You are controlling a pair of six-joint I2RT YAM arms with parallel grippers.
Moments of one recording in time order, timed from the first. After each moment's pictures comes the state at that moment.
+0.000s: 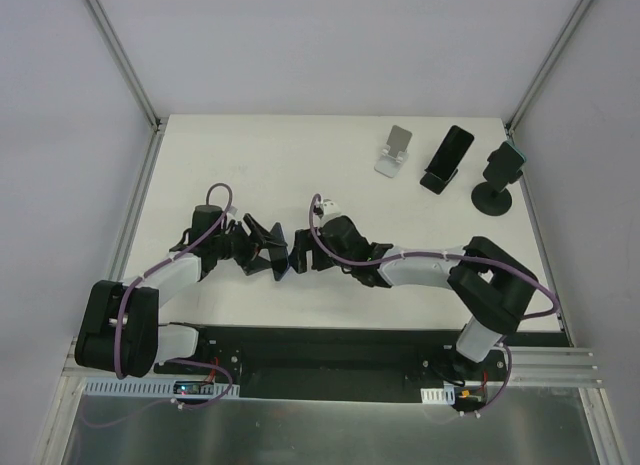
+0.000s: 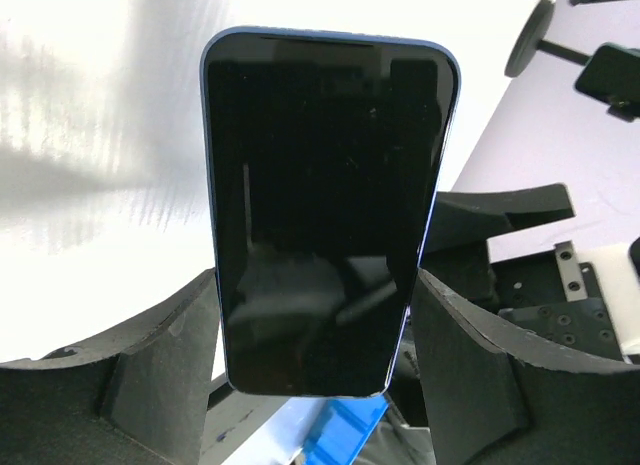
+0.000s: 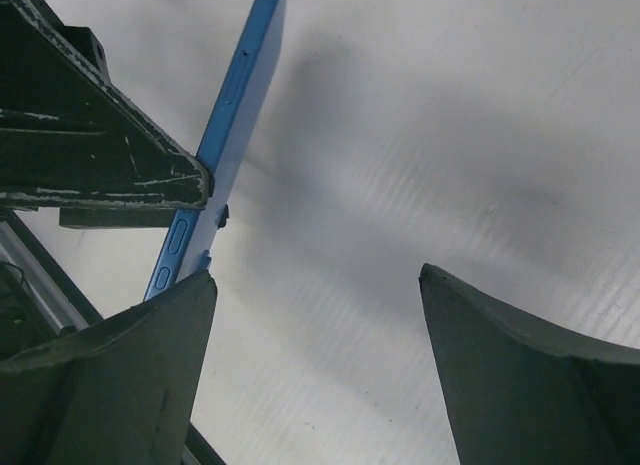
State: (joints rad) left arm -0.16 1.26 0.46 -0.02 0.68 -1.08; right arm 0.98 1.68 0.85 0.26 0.00 0.61
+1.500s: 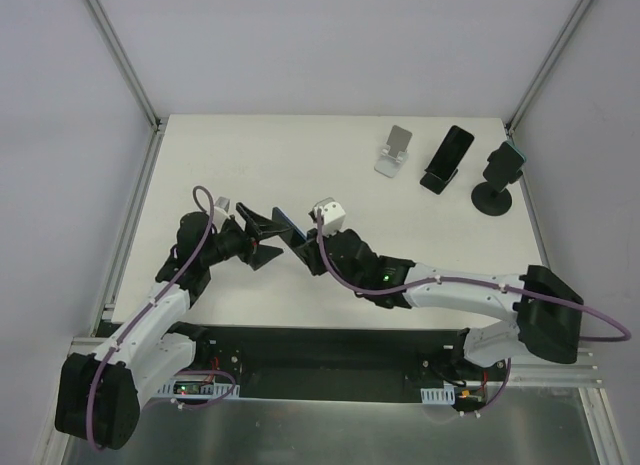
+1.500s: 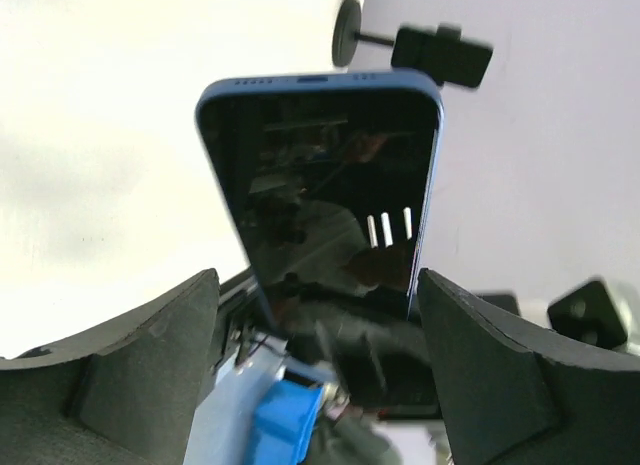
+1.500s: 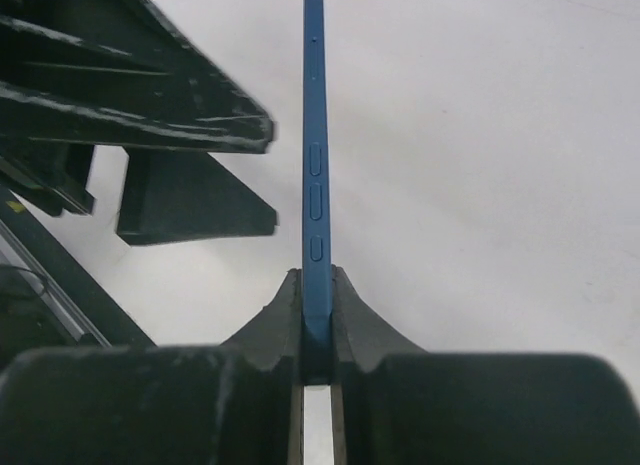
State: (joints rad) left arm -0.24 0.87 0.39 0.12 0.62 -1.45; right arm 1.20 1.44 0.88 0.20 0.39 0.44
